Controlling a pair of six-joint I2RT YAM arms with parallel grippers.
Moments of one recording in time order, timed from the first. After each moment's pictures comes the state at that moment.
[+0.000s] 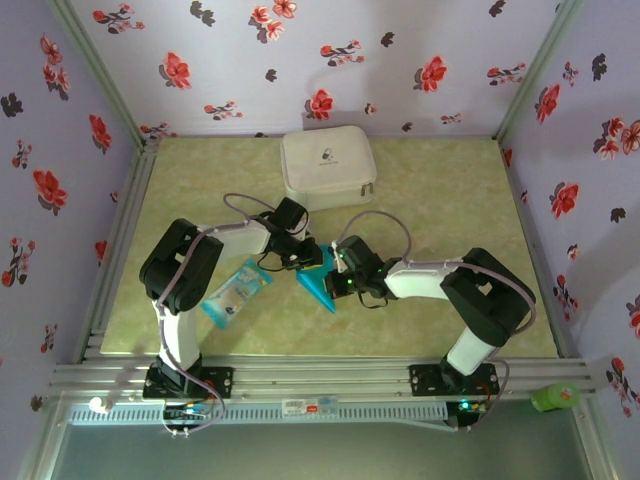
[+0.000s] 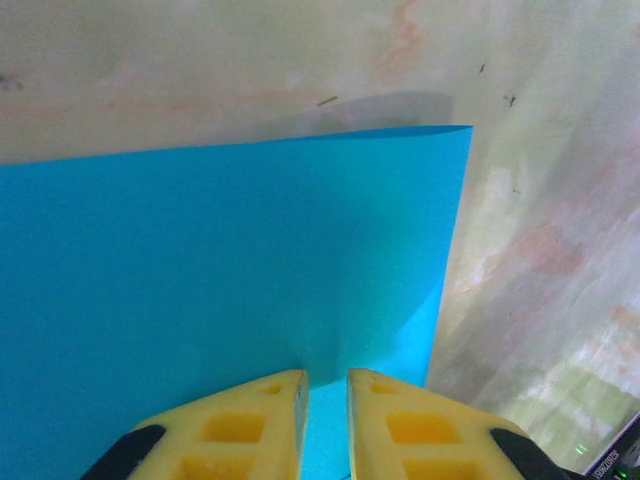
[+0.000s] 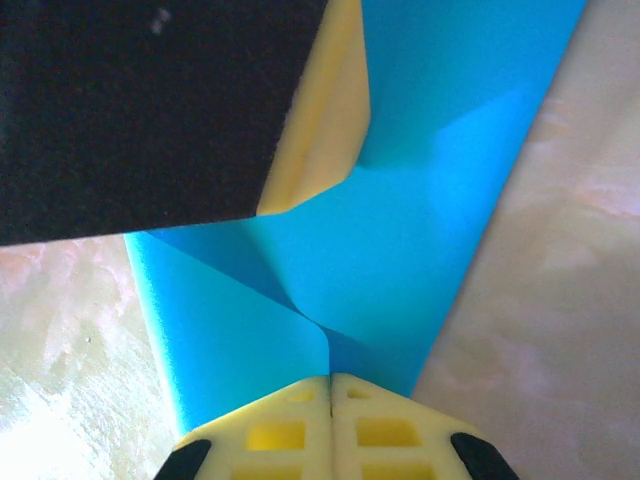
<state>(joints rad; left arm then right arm) -0.64 1.93 1.12 -0.33 0.45 -0.70 0.80 1.65 0.70 0.02 -0.20 0.50</state>
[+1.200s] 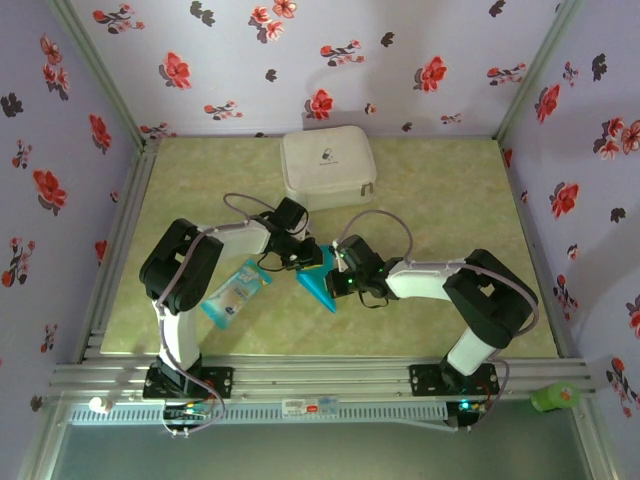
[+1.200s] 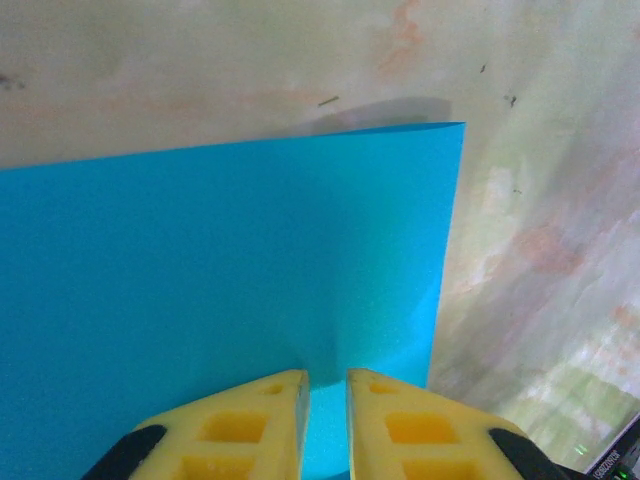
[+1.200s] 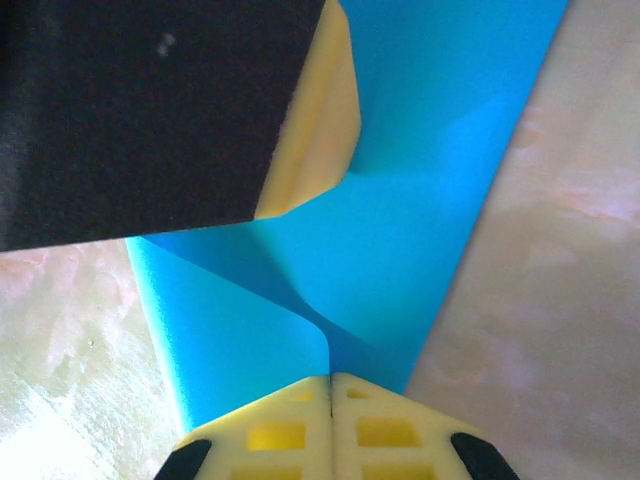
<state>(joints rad) -0.64 1.93 1.12 -0.33 0.45 -0.70 0.80 1.63 0.70 0.01 -0.19 0.51</state>
